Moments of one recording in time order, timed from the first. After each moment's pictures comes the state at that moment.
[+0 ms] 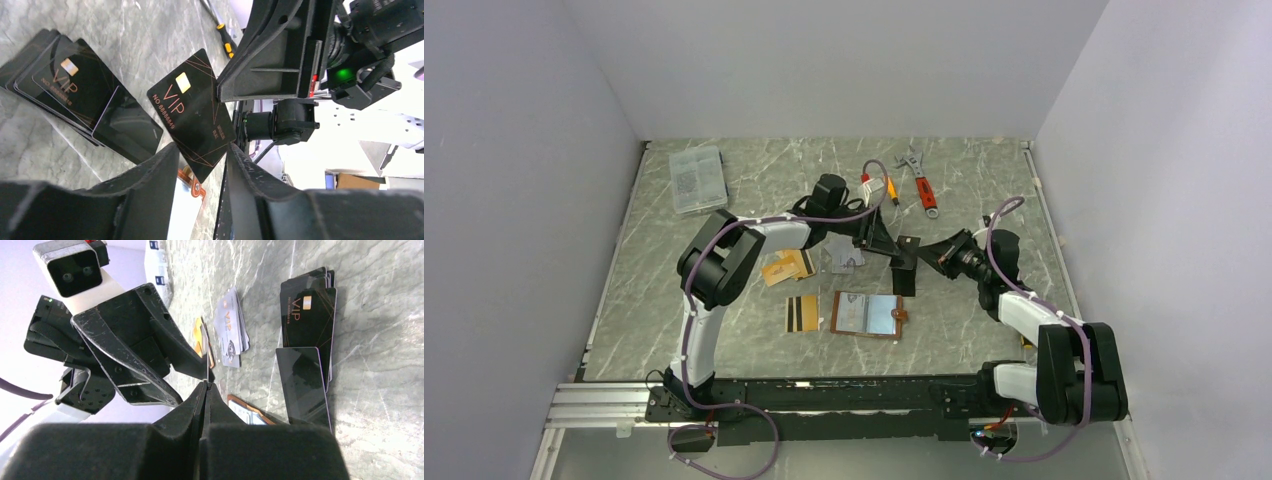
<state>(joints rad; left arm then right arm) -0.64 2.12 1.35 0.33 0.99 -0.72 0.04 1.23 0.37 0.44 -0.61 1.06</state>
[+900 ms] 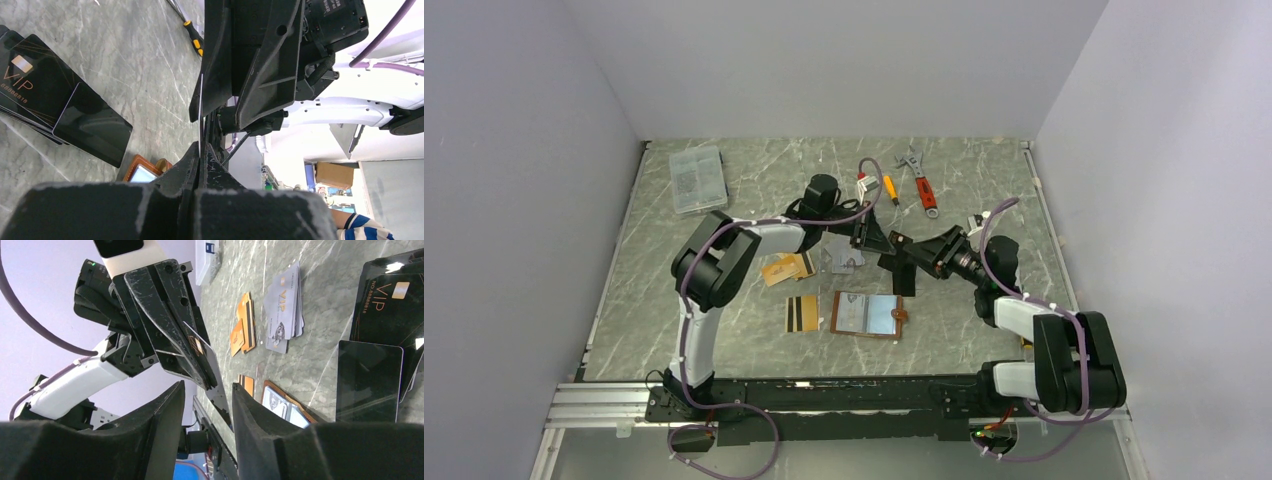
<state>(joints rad) -0.62 2.10 1.28 0.53 1.08 -0.88 0.05 1.29 0.30 0.78 -0.77 1.19</state>
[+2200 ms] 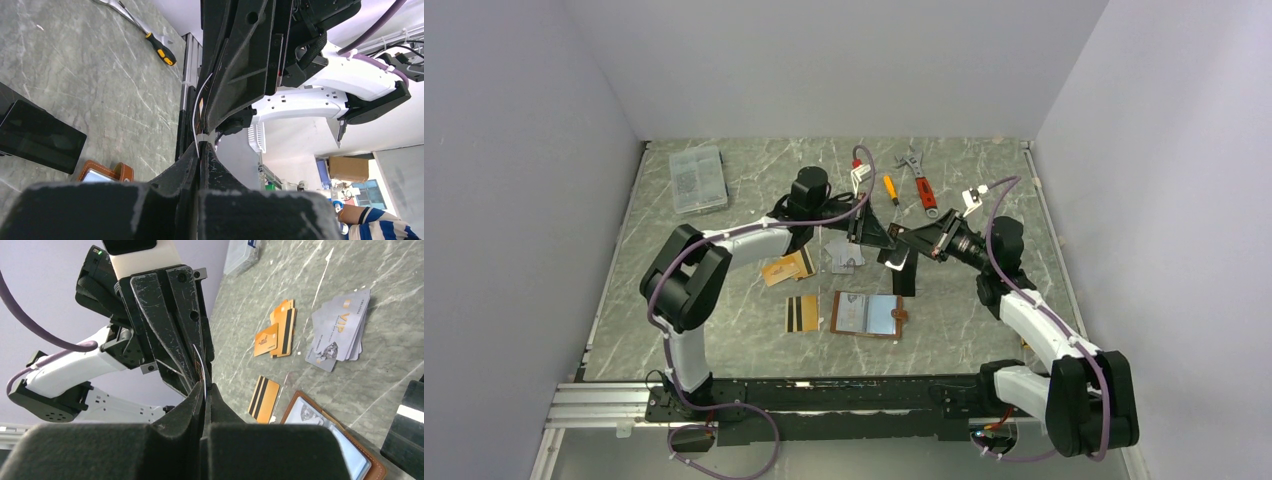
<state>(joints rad) -0.63 1.87 1.20 0.54 1.07 -0.89 0.13 1.10 0.48 0.51 -0.78 1.05</state>
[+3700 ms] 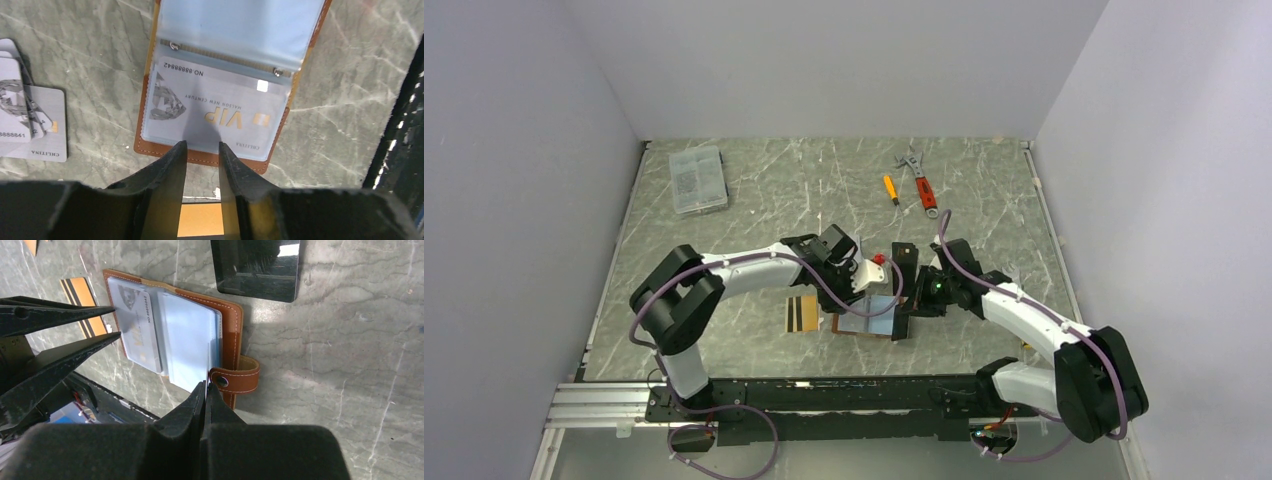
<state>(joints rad) -0.84 1.74 1.08 -0.45 0.38 0.48 0.40 1.17 0.52 -0.36 -0.36 0.69</state>
